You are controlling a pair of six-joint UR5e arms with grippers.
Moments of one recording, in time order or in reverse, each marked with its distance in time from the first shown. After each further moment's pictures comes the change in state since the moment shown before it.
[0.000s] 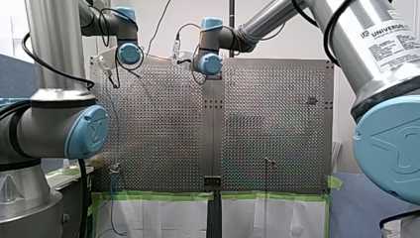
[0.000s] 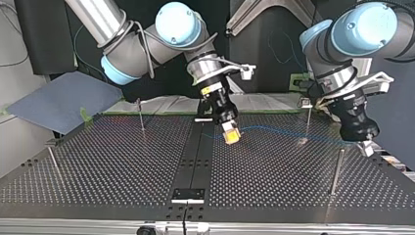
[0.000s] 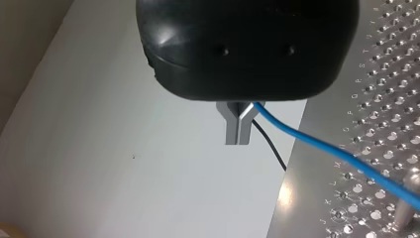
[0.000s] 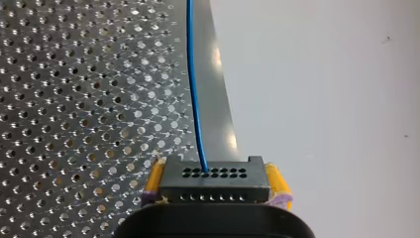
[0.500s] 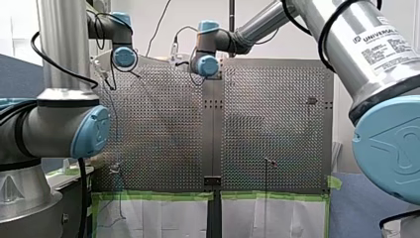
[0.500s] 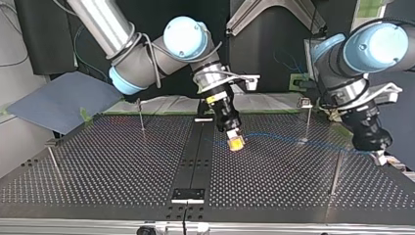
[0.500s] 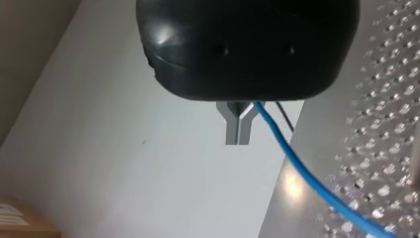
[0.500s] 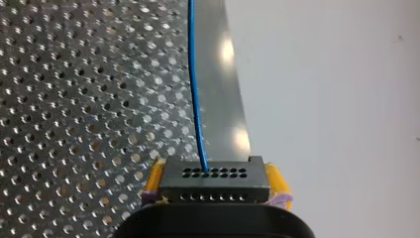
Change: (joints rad) left arm 0.095 -0.045 0.025 0.019 0.065 -0.073; right arm 0.001 0.068 -0.101 0.048 0.003 -0.003
